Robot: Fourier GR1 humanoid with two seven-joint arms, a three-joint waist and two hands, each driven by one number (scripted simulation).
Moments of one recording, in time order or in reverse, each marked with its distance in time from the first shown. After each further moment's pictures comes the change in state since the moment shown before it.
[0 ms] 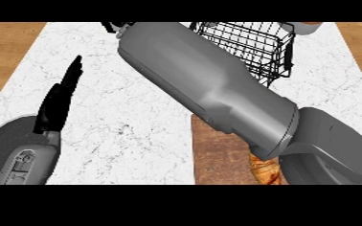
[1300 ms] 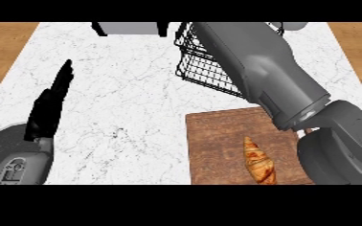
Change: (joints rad) left arm 0.053 -0.002 0.040 -0.048 -0.008 0.003 0.013; right arm 0.043 -0.076 -0.002 0.365 -0.009 0.316 -0.293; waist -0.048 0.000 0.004
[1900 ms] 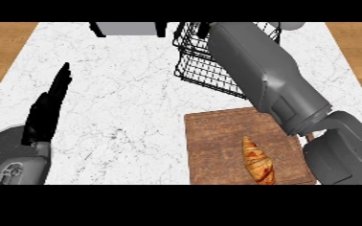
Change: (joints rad) left arm 0.029 -0.005 0.013 -0.023 -0.006 -0.014 -0.005; right arm 0.168 -0.034 -0.181 -0.092 -0.104 -0.044 -0.051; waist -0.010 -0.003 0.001
